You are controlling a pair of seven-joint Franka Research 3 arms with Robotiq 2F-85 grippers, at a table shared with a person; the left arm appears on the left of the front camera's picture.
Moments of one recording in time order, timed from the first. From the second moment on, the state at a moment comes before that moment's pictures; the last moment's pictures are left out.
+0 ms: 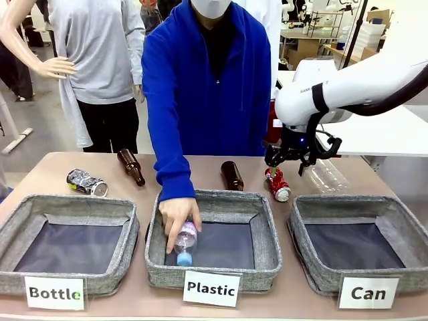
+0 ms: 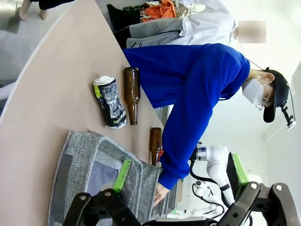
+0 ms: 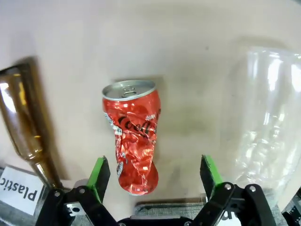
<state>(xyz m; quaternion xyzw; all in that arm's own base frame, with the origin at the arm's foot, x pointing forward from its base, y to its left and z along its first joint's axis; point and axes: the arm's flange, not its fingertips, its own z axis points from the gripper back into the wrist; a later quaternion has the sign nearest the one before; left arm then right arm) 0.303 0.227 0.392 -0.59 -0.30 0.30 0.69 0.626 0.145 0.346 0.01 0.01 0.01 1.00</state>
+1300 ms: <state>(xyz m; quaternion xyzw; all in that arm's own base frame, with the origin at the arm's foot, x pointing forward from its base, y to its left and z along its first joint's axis) 0.302 0.227 0.392 -0.59 -0.30 0.30 0.69 0.640 0.166 0.309 -0.01 0.03 0.02 1.00</state>
